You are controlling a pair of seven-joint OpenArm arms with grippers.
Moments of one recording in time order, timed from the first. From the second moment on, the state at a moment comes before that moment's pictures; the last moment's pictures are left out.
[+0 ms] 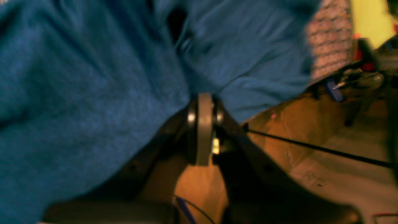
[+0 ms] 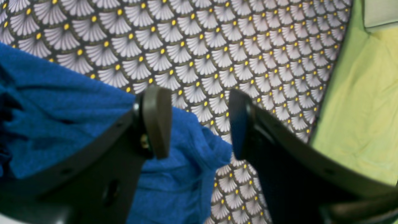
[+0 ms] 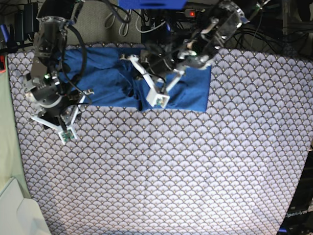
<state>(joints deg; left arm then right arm) 3.0 -13.2 39.3 110.5 -37.5 22.1 50.8 -3.3 4.2 11.8 113.4 -6.2 33.3 -62.7</state>
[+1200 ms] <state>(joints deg) 19.0 -23.5 -31.7 104.6 -43.8 -0.1 59.9 -8.4 -5.8 31.5 113.3 -6.0 33.3 -63.6</state>
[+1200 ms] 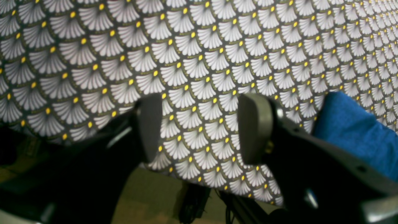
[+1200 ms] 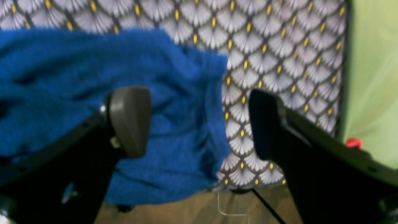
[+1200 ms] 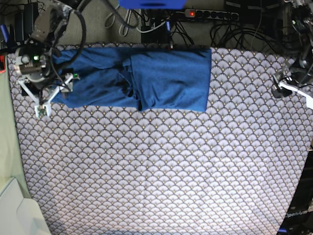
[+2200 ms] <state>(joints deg) 19.1 -23.5 -31.7 104.6 -43.9 -0.2 59.9 -7.6 -4.7 36.8 100.2 -6.0 33.3 -58.0</state>
